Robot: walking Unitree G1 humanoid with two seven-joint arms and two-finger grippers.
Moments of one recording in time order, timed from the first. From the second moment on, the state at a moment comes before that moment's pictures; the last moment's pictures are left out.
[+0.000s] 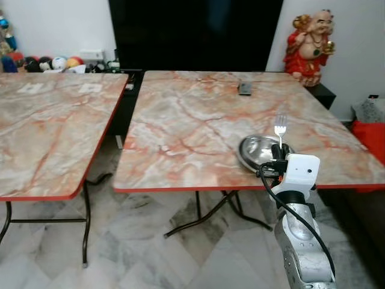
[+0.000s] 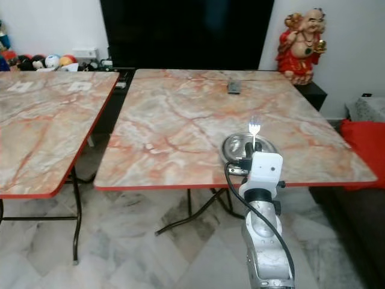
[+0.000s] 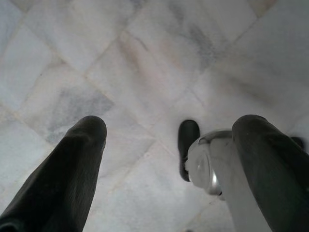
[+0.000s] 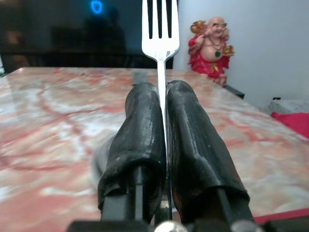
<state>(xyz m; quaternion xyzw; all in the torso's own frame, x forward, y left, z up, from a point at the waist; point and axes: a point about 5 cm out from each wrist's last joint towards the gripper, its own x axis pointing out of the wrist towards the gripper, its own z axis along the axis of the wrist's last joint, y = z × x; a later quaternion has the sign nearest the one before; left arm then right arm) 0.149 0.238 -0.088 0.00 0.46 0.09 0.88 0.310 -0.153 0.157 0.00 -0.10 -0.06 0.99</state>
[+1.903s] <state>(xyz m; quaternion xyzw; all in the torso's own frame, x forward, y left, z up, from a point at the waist) 0.143 0.232 -0.092 0.00 0.47 0.09 0.88 0.311 -0.126 0.152 -0.02 -0.09 0.02 1.00</state>
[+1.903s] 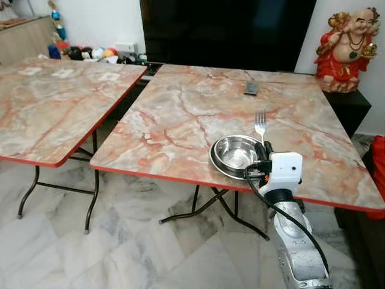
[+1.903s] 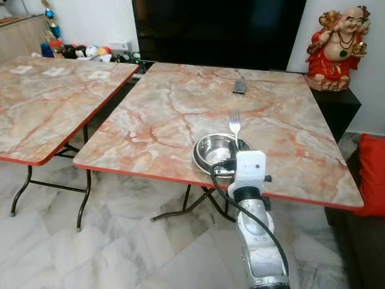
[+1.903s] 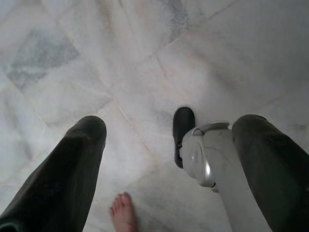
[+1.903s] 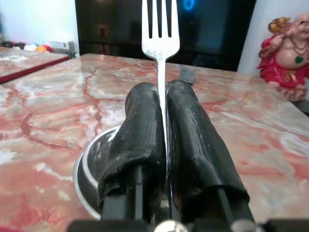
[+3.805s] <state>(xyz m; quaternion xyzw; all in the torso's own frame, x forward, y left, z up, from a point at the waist) 0.150 0.234 -0.089 0.00 0.47 0.09 0.88 0.315 -0.253 0.150 -0.08 0.03 -0.18 0.98</state>
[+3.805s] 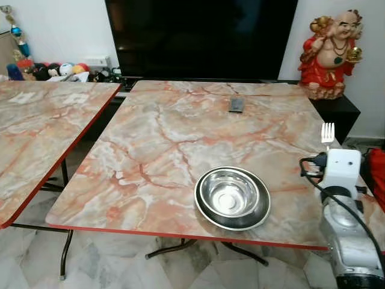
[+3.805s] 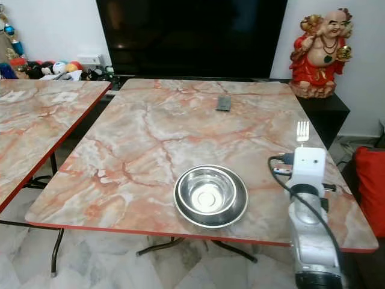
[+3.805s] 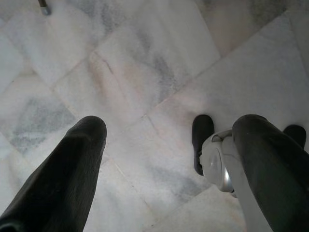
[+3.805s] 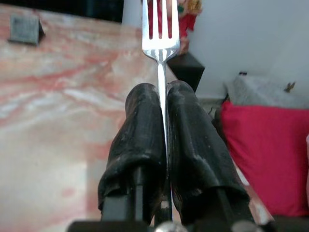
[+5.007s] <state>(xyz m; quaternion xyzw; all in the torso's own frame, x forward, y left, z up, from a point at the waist) 0.151 0.232 -0.089 0.00 0.47 0.08 0.88 0.318 -0.210 0.073 -0.03 0.25 -0.03 0.97</state>
